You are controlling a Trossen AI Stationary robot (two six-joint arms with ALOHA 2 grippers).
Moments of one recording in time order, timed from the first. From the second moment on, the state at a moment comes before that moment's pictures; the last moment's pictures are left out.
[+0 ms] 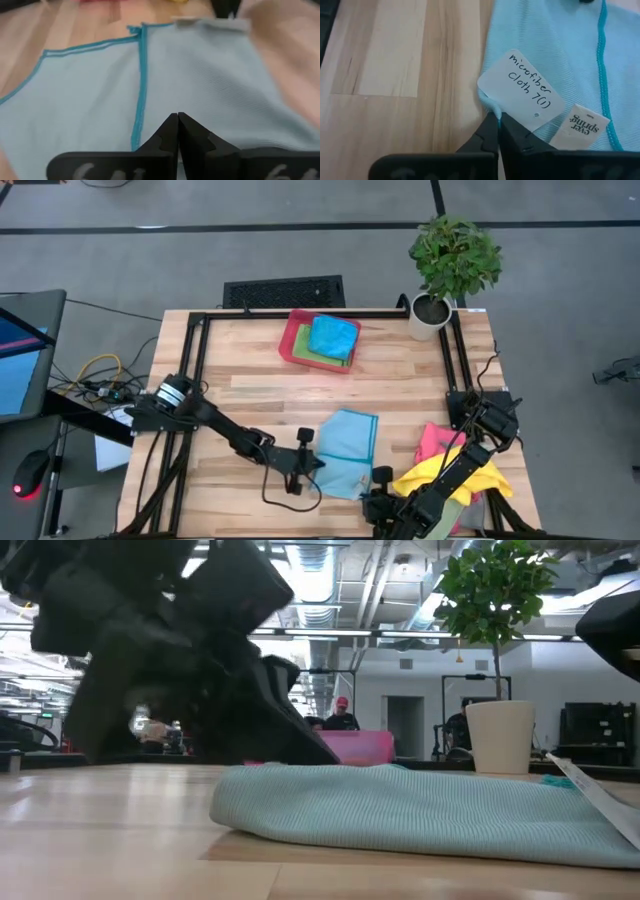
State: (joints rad) left arm -0.46 2.00 0.86 0.59 -0.33 0.02; right arm 0.92 2.12 1.30 -0.50 0.61 0.70
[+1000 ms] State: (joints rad) left arm -0.44 2.03 0.91 0.52 -0.11 -0.16; right arm 0.75 1.82 1.32 -1.00 0.70 0.84
